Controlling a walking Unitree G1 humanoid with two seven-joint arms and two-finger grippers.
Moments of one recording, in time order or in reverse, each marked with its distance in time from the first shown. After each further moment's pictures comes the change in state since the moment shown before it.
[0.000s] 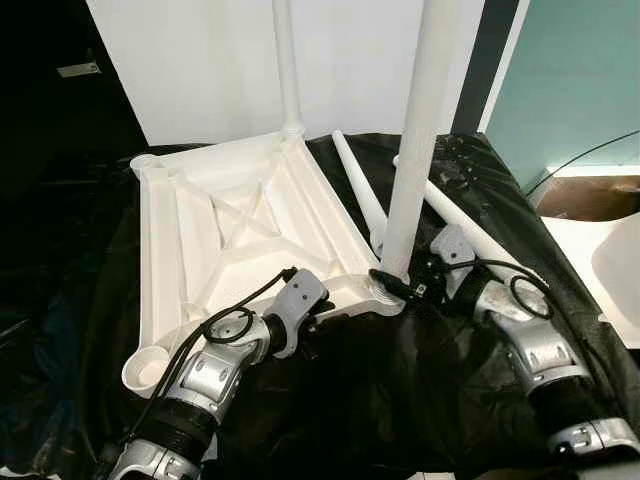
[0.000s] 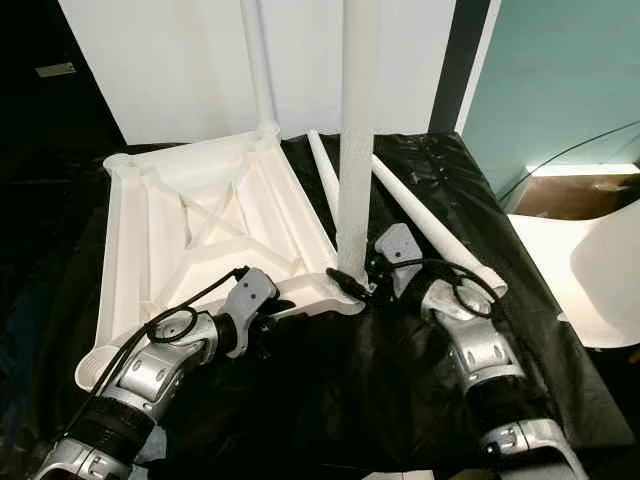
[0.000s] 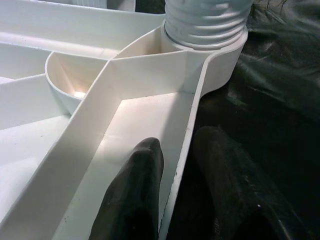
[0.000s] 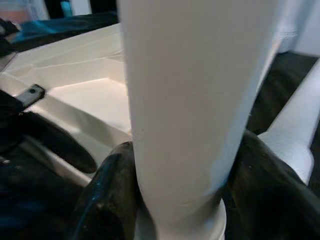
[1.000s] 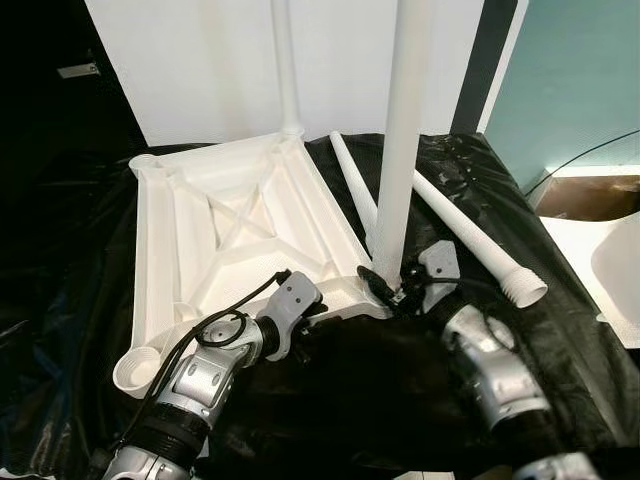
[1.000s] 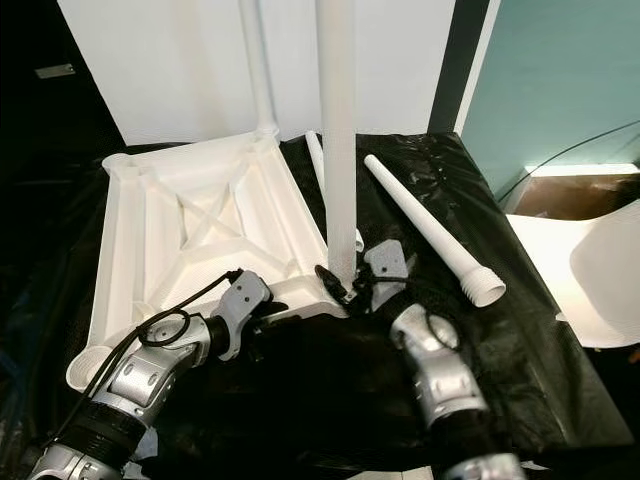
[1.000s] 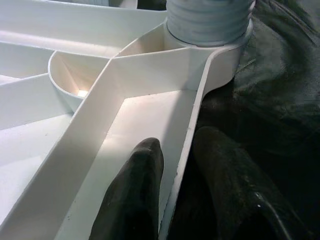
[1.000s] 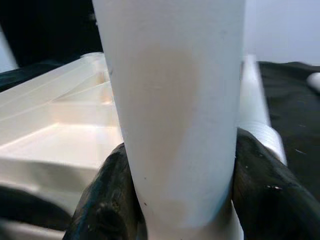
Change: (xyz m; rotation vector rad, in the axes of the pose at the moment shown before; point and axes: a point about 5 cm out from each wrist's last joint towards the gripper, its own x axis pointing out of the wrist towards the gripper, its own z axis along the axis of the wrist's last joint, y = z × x) left arm -0.009 0.001 -0.003 0.014 0.018 0.021; right arm 0.018 0.041 -0.010 0.142 -0.118 -0.462
